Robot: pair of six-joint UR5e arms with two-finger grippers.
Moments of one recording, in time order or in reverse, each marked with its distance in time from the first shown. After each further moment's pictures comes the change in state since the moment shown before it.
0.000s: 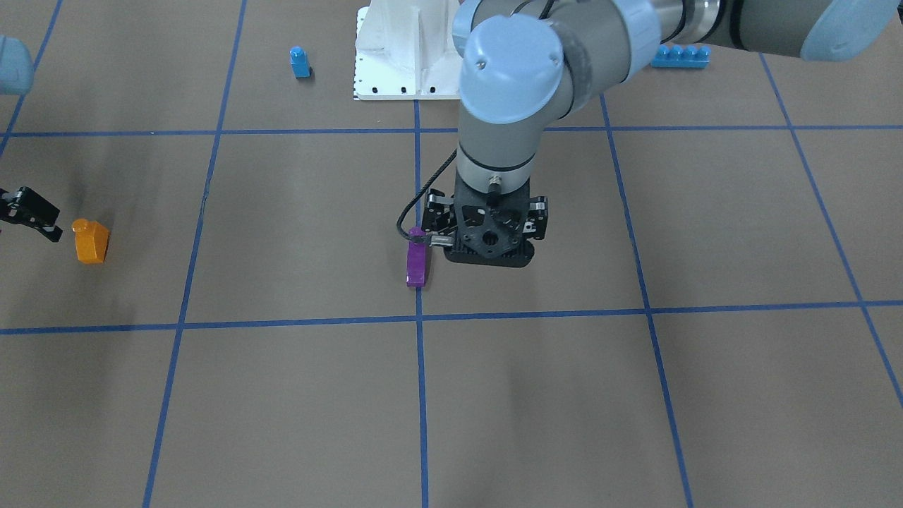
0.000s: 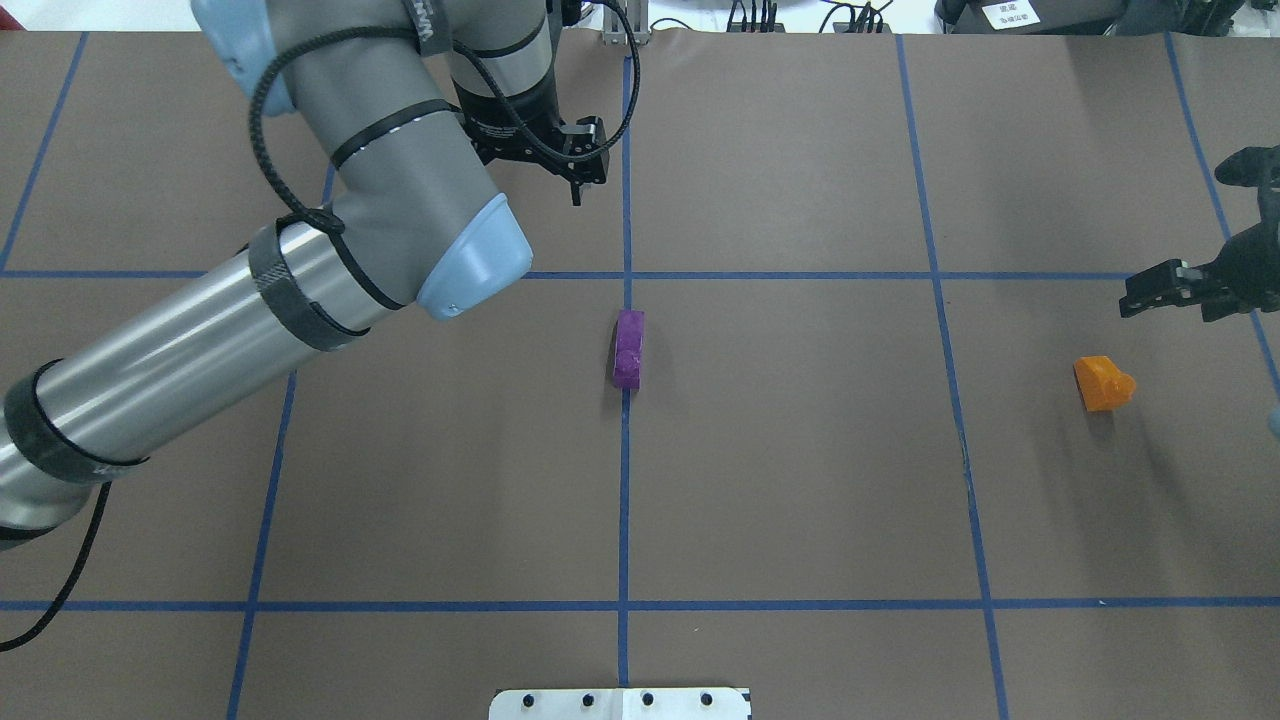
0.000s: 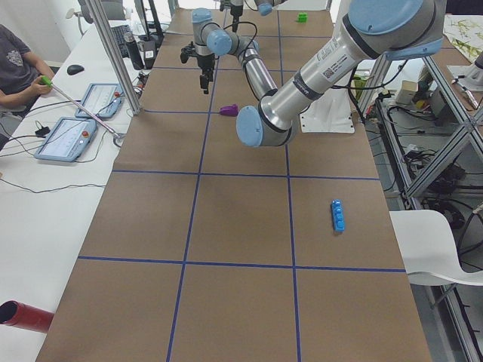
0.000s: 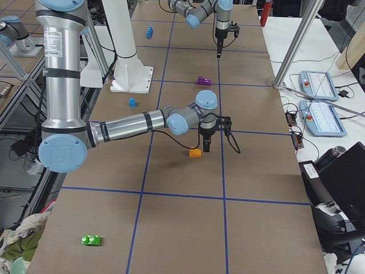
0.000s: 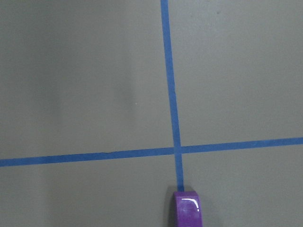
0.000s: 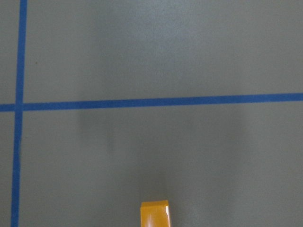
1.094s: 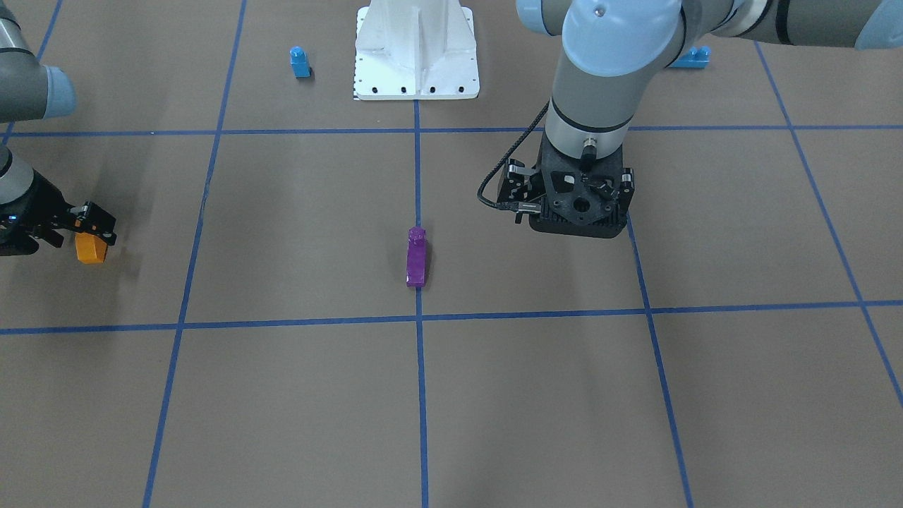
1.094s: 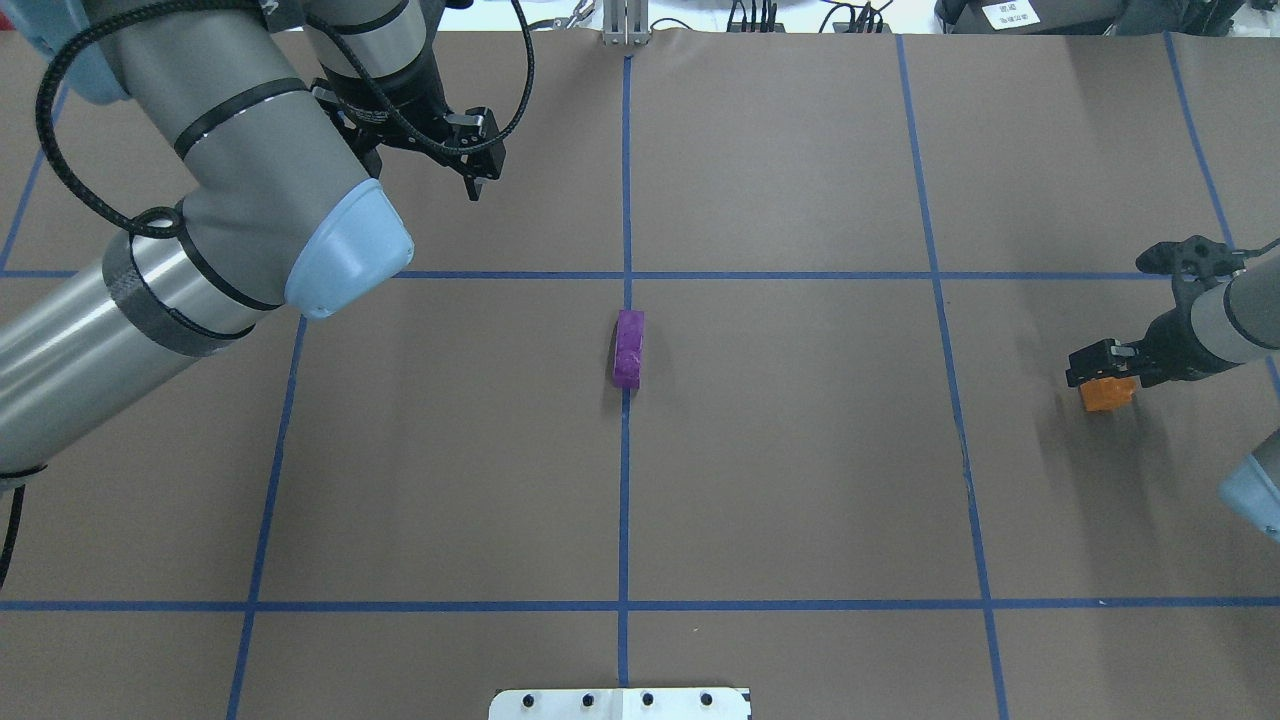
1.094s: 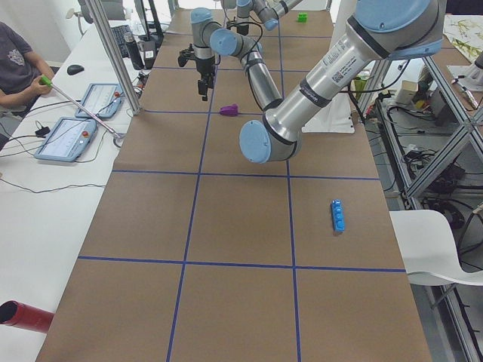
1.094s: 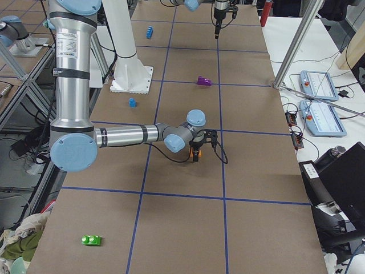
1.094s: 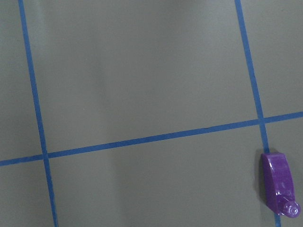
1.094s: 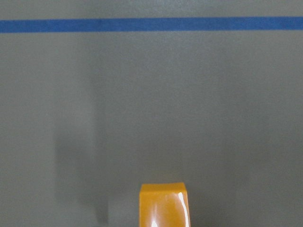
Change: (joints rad) left arm -0.050 0.106 -0.147 0.096 -0.004 0.093; right arm -0.134 -0.013 -0.146 0.199 -0.014 0.090
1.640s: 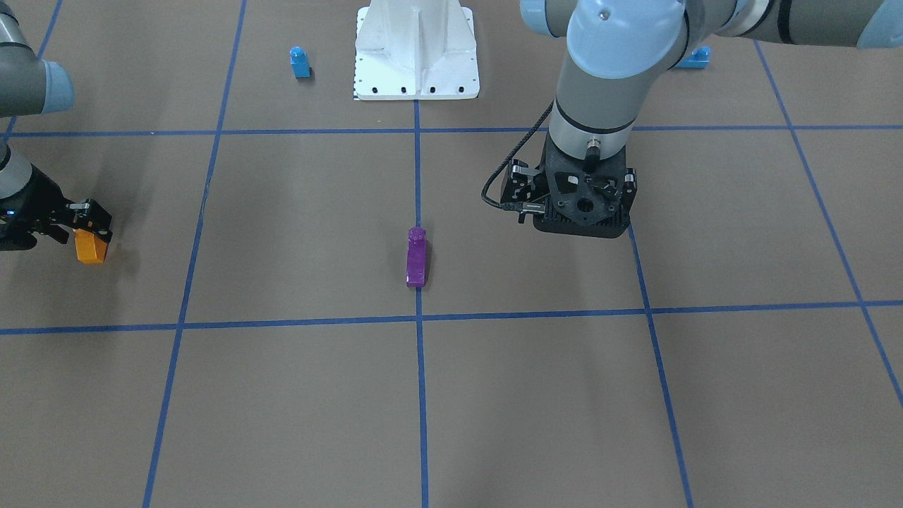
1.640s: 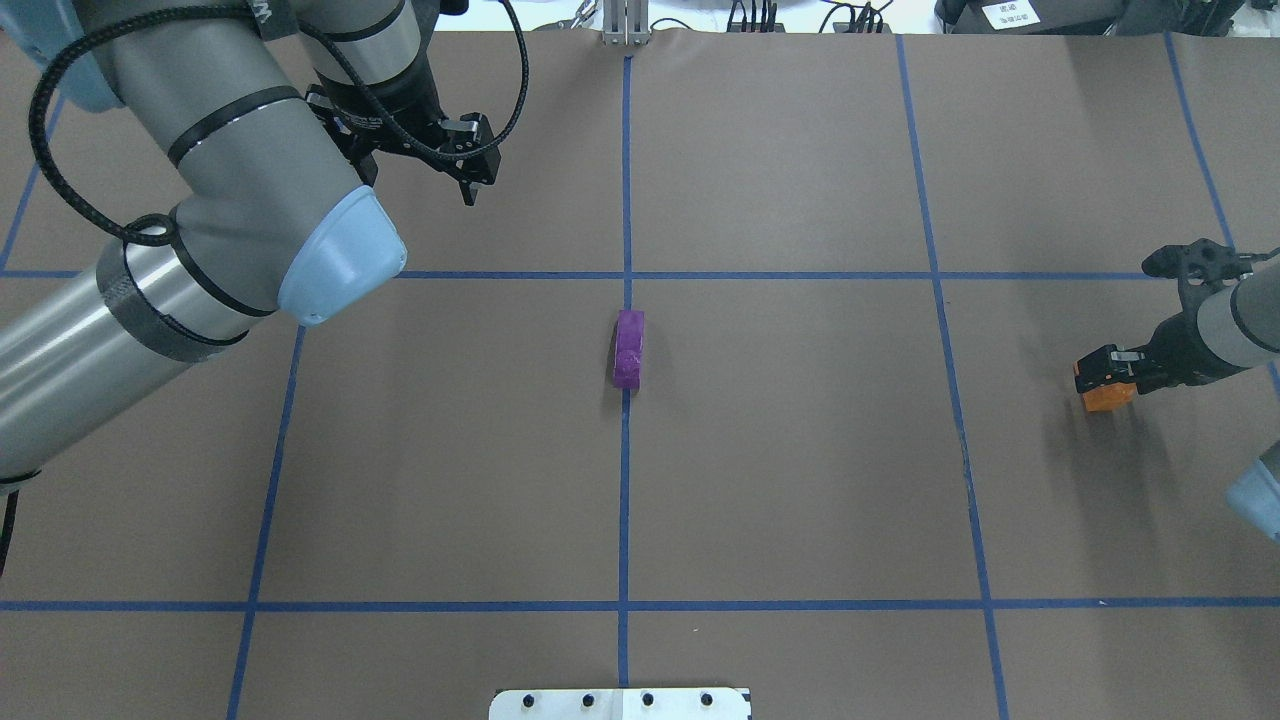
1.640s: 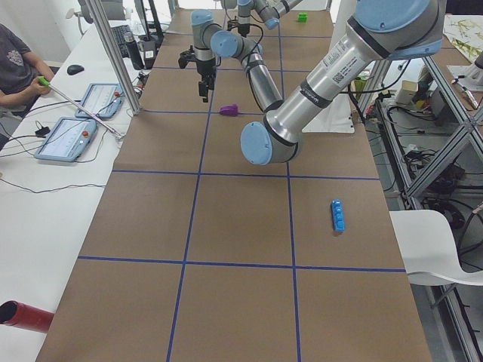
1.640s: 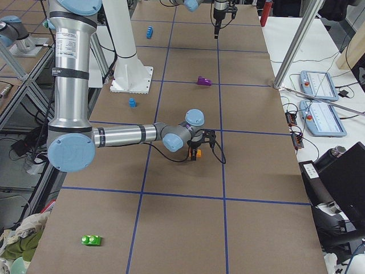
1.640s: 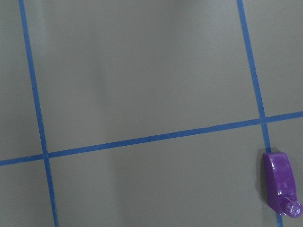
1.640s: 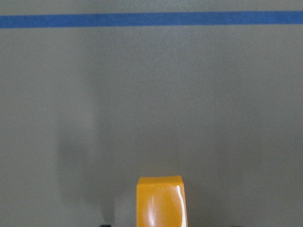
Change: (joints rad) left arm 0.001 0.015 -0.010 -0.004 -0.002 -0.001; right arm -0.003 -0.016 0.042 -0.044 0.003 0.006
